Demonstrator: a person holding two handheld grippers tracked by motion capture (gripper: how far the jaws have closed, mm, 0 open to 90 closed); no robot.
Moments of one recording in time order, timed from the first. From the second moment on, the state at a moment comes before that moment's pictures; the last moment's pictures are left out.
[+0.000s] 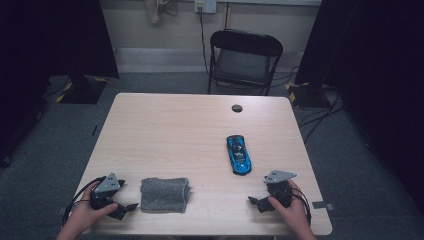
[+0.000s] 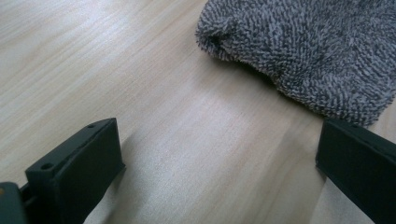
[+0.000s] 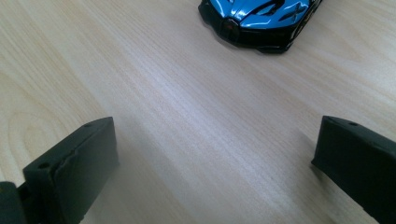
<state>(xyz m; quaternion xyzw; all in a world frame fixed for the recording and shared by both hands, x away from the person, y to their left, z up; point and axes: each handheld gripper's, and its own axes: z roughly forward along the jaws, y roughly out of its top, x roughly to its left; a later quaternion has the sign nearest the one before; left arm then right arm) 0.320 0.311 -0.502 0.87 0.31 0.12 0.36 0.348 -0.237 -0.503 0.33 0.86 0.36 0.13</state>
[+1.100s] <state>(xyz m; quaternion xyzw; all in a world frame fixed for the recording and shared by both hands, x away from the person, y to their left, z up) 0.320 0.311 -0.502 0.87 0.31 0.12 0.36 0.363 -0.237 -0.486 0.39 0.84 0.36 0.15</state>
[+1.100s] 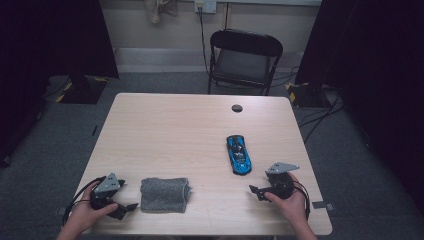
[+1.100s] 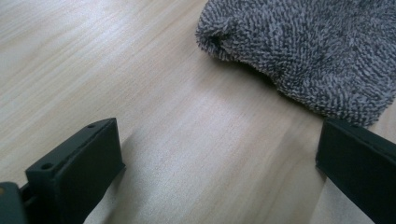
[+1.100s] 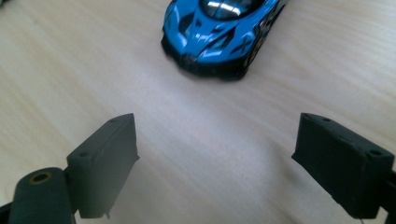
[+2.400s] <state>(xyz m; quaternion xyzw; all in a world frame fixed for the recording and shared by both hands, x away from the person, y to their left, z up) 0.321 0.310 -0.502 0.87 0.31 0.12 0.36 0.428 -0.182 -0.481 0.46 0.79 0.36 0.16</state>
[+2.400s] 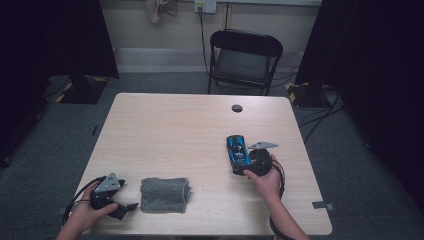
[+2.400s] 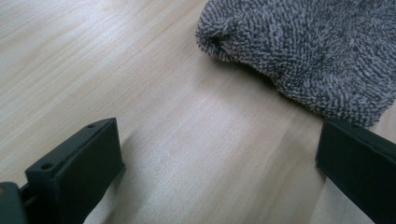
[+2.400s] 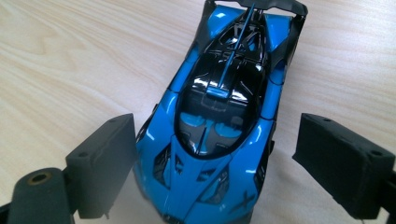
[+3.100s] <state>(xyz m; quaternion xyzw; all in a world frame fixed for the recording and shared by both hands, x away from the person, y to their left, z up) 0.324 0.308 -0.502 0.87 0.30 0.12 0.37 0.453 -0.150 -0.485 0.50 0.77 0.35 0.19</state>
